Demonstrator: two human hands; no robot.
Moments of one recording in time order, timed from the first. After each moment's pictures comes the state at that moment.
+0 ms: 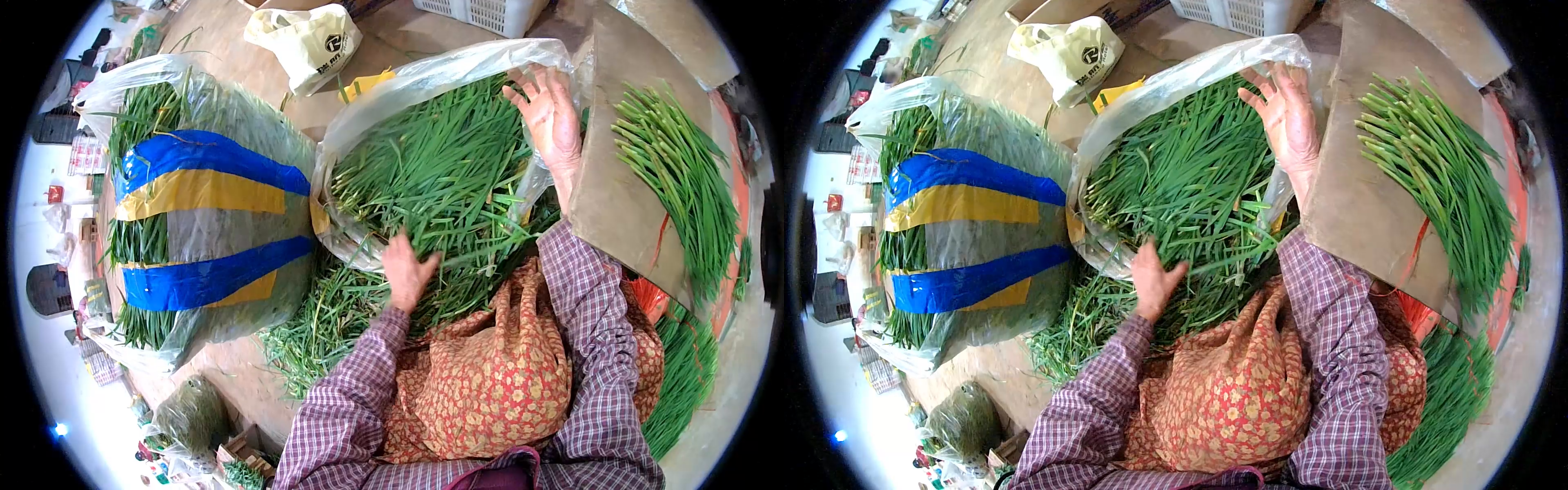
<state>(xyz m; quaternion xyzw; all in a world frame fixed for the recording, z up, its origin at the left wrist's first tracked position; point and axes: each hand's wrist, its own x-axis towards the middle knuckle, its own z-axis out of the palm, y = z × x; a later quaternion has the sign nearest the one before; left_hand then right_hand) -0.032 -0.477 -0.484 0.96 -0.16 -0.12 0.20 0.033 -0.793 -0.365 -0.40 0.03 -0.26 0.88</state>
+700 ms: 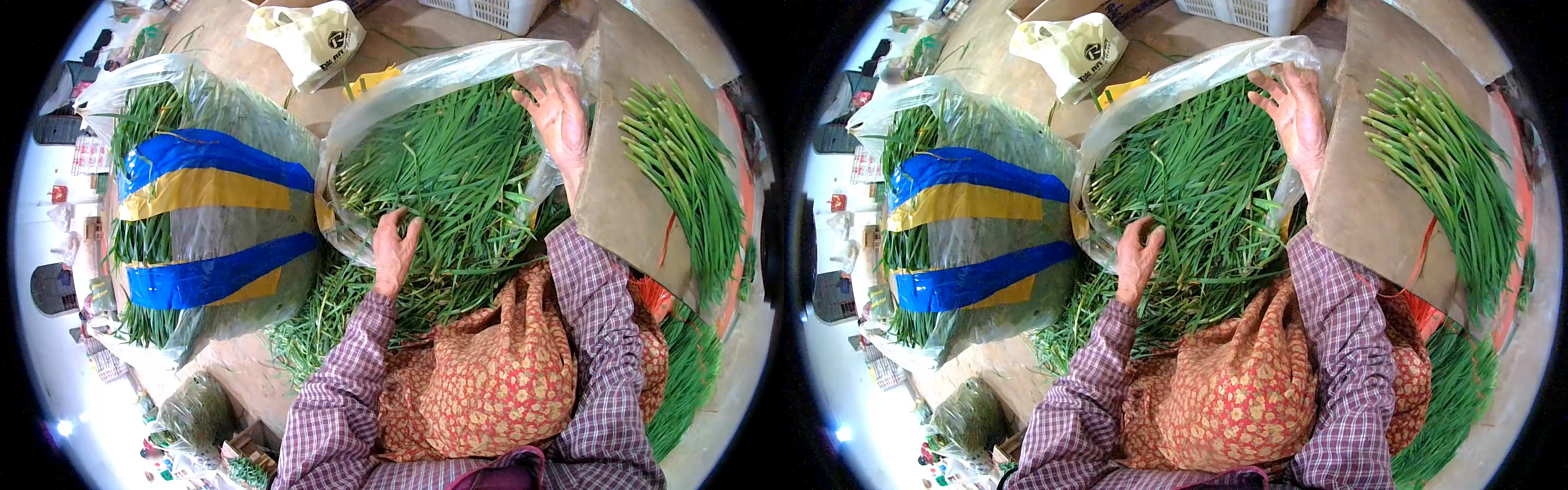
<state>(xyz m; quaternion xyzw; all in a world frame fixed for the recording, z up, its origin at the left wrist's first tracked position) 0.005 -0.475 -0.449 0.90 -0.16 -0.06 0.39 0.025 -0.804 -0.375 -0.41 0.05 -0.24 0.88</state>
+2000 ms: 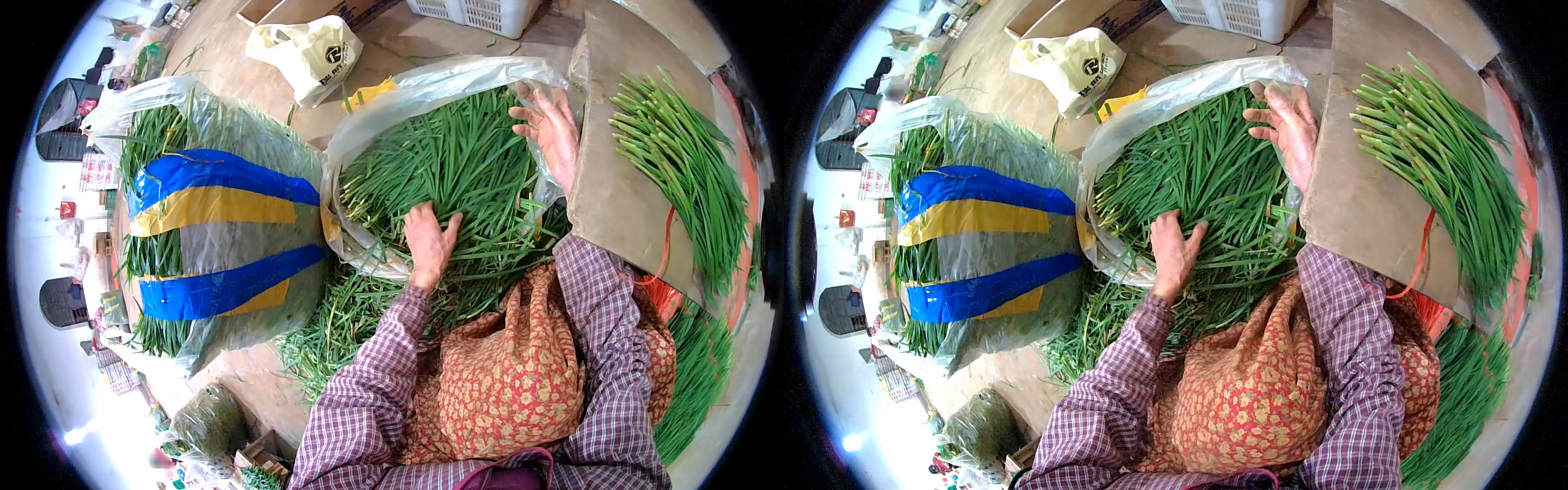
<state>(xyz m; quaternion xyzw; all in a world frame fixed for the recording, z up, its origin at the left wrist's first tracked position) -0.002 -0.541 -0.459 0.95 -0.19 -0.04 0.25 -0.002 -0.798 -0.367 -0.49 0.16 -0.18 0.84</state>
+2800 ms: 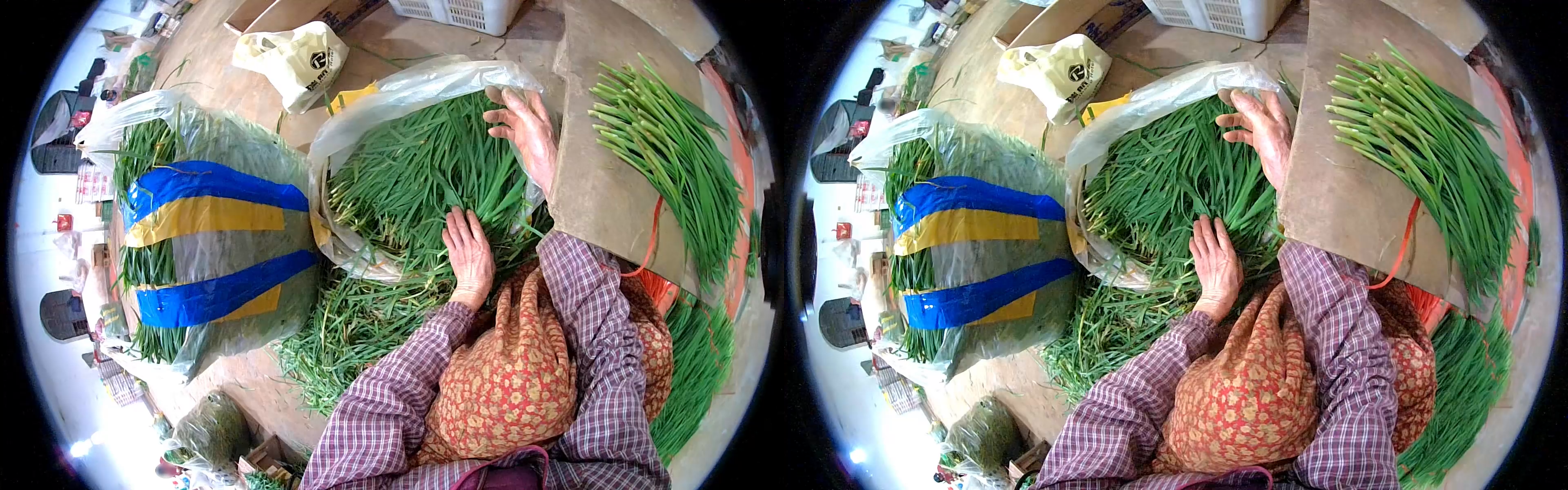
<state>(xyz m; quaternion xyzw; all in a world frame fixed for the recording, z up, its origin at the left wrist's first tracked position) -0.078 -0.595 -0.494 0.95 -0.31 0.03 0.07 -0.001 -0.790 -0.372 -0.49 0.17 -0.17 0.84</state>
